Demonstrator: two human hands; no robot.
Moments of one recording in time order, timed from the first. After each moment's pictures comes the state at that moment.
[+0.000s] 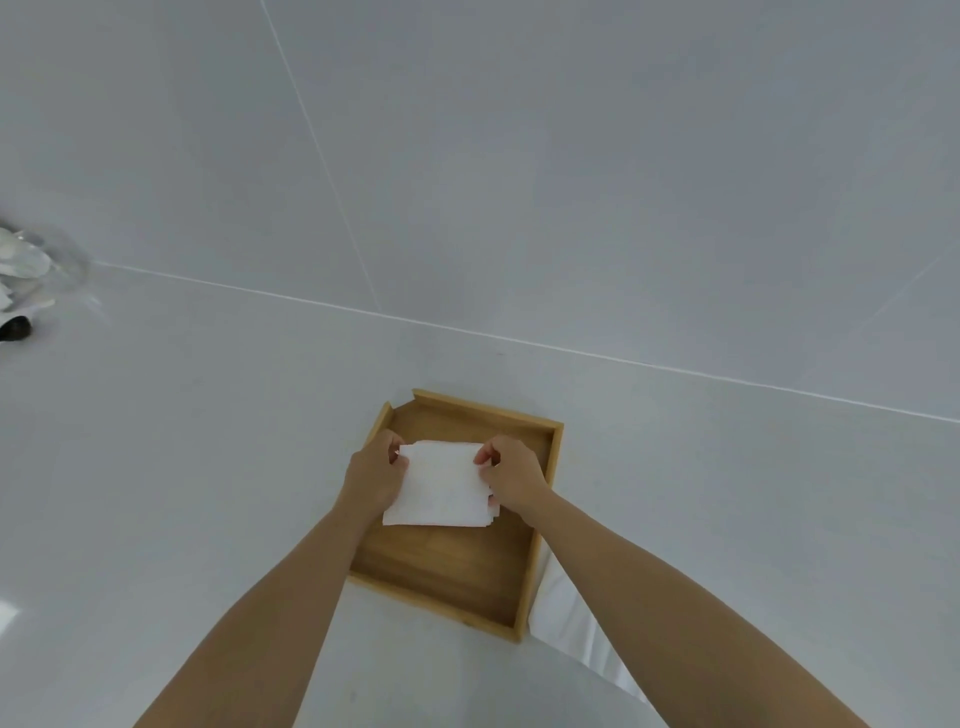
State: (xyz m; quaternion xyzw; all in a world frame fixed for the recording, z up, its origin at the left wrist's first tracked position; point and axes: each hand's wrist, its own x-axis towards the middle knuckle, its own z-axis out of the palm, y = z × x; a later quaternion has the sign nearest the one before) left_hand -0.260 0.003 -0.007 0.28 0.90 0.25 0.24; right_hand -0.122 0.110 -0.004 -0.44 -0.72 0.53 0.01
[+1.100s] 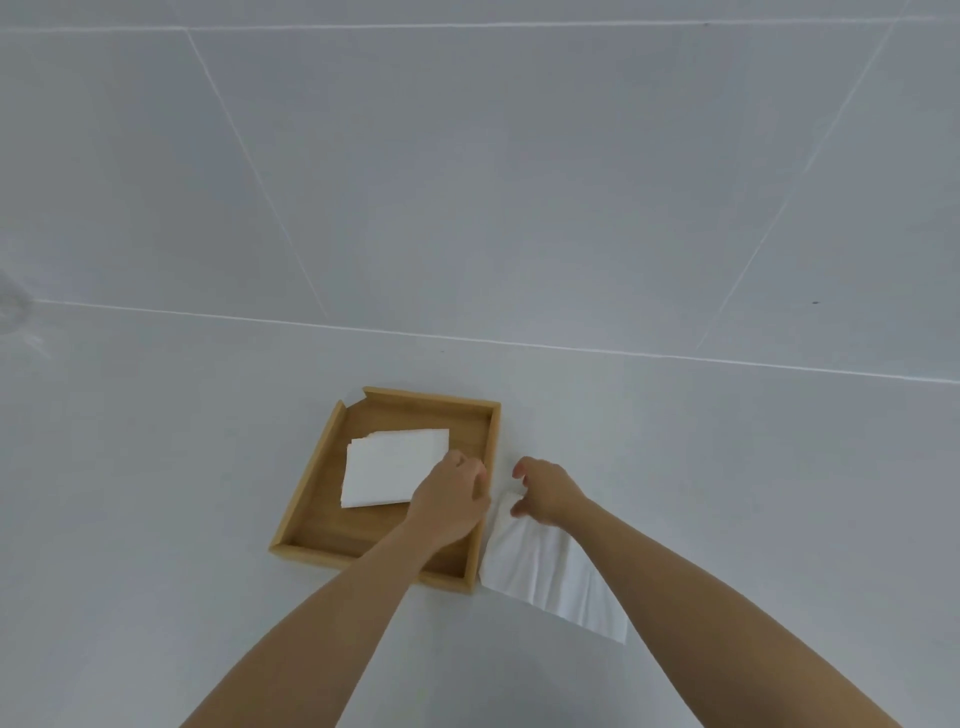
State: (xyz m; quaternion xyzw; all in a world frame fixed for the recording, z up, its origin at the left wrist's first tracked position) left_hand -0.123 0.022 0.018 0.54 0.80 0.15 0.22; right_hand -0.007 0.112 0.004 -0.45 -0.81 0.37 -0.12
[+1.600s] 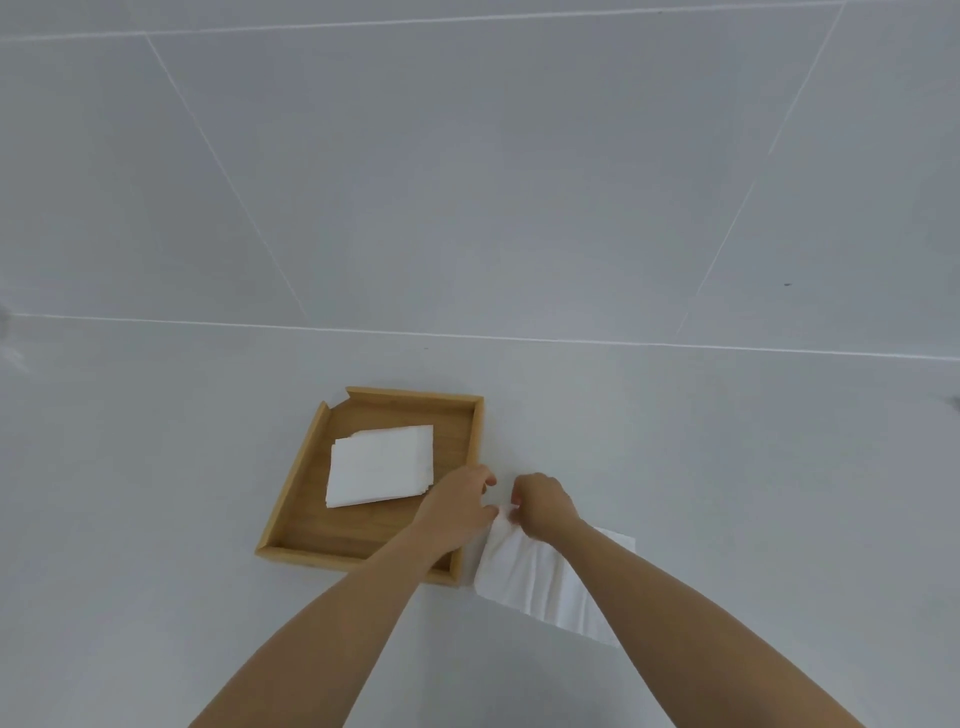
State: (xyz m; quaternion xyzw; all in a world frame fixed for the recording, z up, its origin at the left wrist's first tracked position) left_hand -0.096 0.025 0.019 0.52 0.78 0.12 0.32; right_hand 0.009 0.095 -0.011 -0.48 -0.80 0.33 -0.11
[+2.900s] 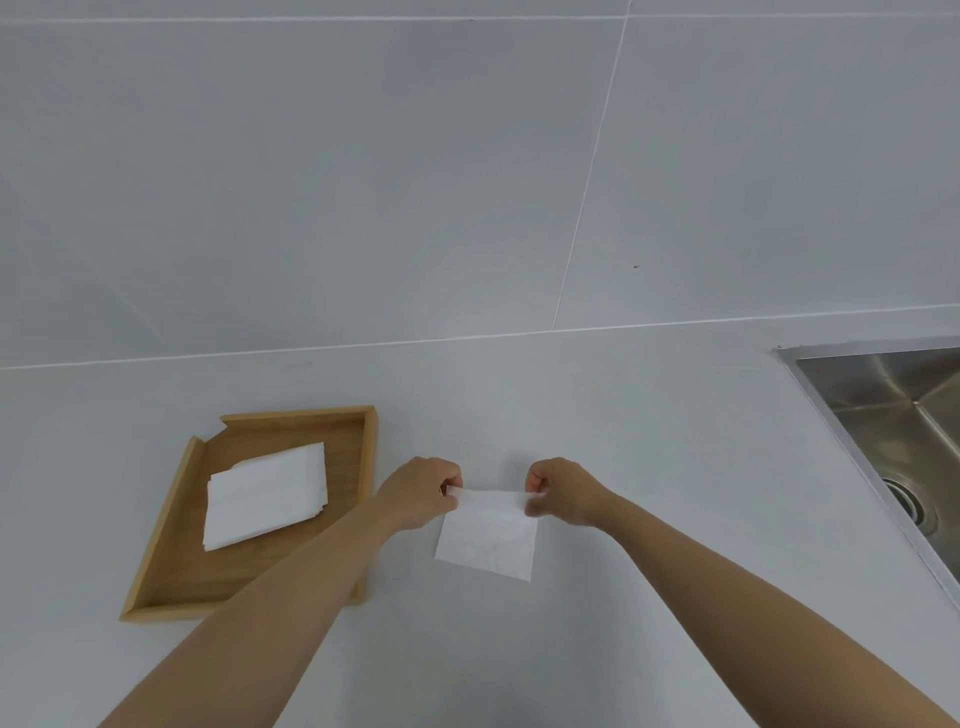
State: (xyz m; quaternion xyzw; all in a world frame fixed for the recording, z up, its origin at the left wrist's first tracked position) left_hand -0.051 0.078 0.022 0.65 0.67 0.07 0.34; right_hand 0.147 0.133 0.031 -0.51 -0.74 0.45 -0.05
